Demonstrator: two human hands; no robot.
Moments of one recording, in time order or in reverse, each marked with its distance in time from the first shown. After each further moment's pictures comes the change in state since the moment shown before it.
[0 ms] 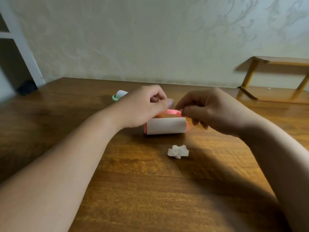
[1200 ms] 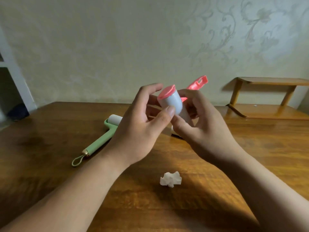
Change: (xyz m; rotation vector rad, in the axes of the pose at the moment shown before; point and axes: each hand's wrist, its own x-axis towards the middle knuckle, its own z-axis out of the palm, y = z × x) left_hand -0.011 0.036 0.017 -0.533 0.351 0.318; right_hand -0.006 -0.020 0.018 0.086 0.462 -0.149
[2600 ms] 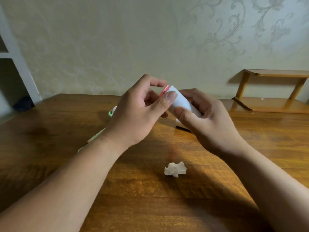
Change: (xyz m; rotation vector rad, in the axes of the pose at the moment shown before) left_hand 0.005 0.000 -0.015 0.091 0.010 -0.006; right_hand -0.004 0.003 0.006 0.261 -0.052 0.101
